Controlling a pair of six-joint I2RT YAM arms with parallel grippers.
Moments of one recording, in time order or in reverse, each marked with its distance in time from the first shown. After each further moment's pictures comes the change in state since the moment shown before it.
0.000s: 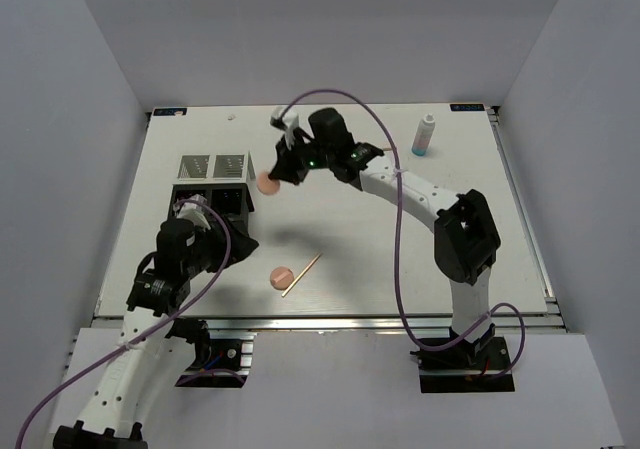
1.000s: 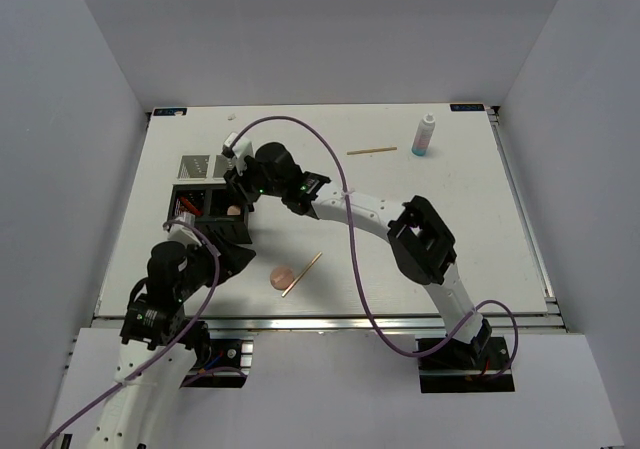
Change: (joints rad) left arm 0.000 -0.268 -0.085 -0.100 0.011 -0.129; right arm 0.221 0.226 0.180 0.246 0.359 0.016
